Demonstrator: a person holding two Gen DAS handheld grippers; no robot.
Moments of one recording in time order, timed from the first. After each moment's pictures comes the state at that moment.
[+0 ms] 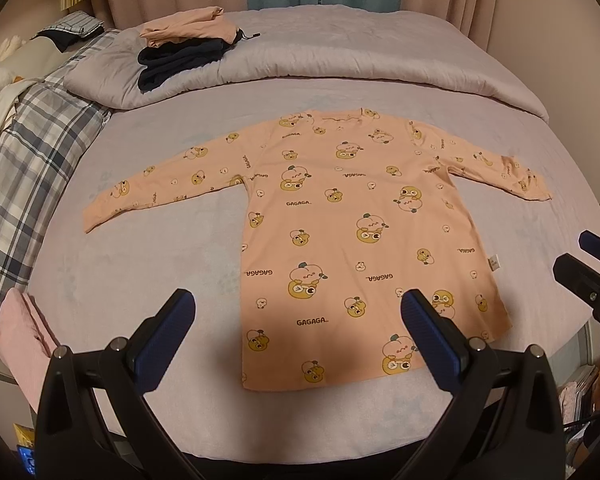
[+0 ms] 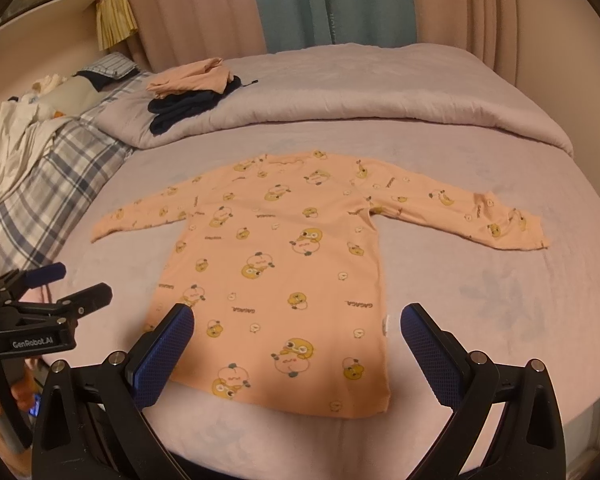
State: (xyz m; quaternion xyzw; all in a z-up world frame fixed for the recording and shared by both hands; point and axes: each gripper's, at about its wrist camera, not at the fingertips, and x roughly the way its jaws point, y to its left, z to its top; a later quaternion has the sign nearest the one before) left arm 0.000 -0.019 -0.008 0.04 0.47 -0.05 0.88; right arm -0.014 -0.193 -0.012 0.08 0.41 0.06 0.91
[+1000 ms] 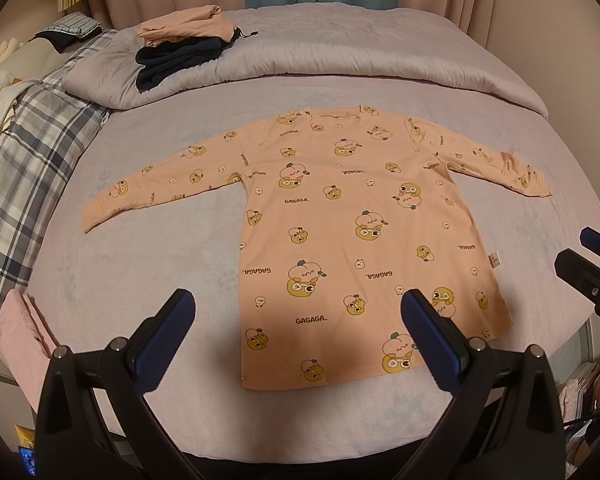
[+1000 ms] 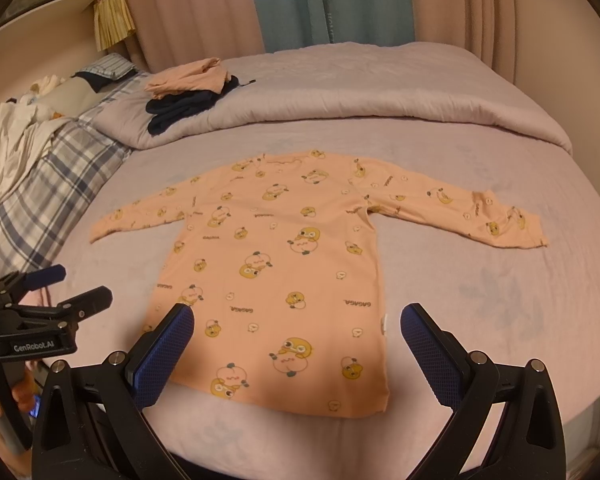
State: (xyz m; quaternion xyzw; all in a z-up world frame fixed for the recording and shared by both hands) left arm 0.000 -0.020 -0.009 0.05 0.47 -0.05 0.88; right arm -0.016 -0.194 -0.012 0.08 0.41 0.06 0.91
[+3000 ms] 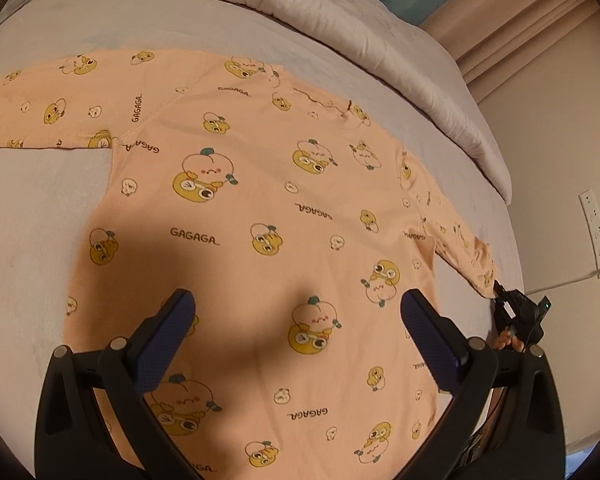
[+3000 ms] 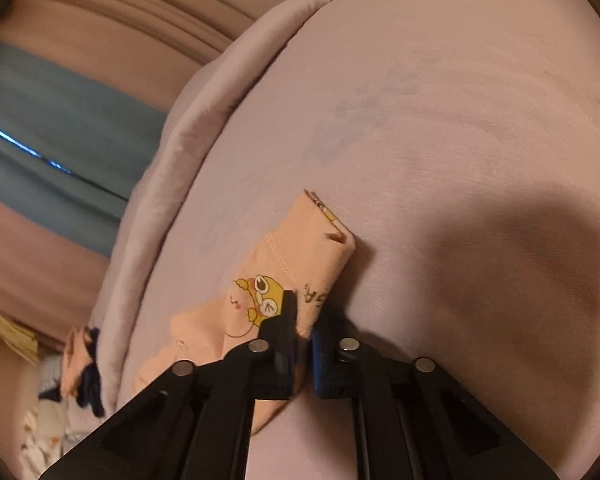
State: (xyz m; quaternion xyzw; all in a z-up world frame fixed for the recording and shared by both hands) left arm 0.162 -0.021 -0.119 -0.21 0.52 -0.15 0.81; right arm 0.043 -0.517 -0.189 0.51 0.25 -0.14 0.81
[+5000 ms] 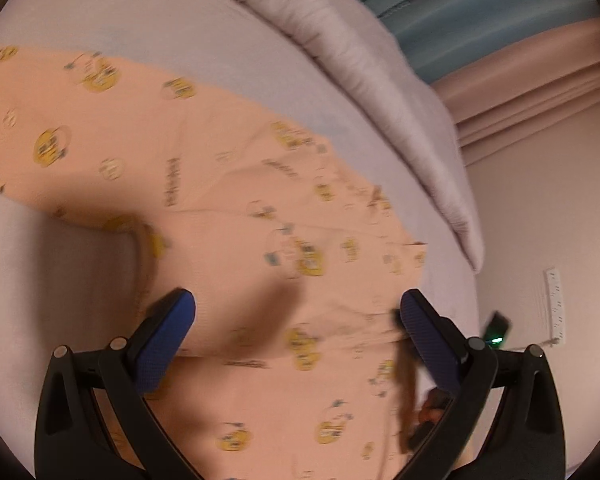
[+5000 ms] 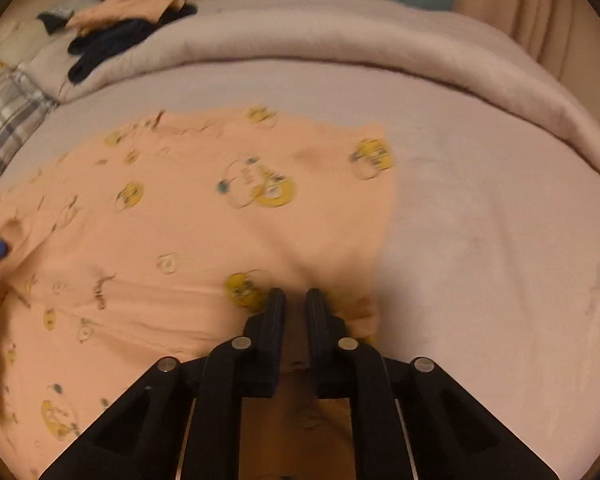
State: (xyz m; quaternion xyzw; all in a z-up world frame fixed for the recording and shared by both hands) left arm 0.231 0.059 -0.138 -0.33 0.49 -0.15 0.79; right arm 0.199 -0.211 -0.128 0.00 0.45 0.01 0.89
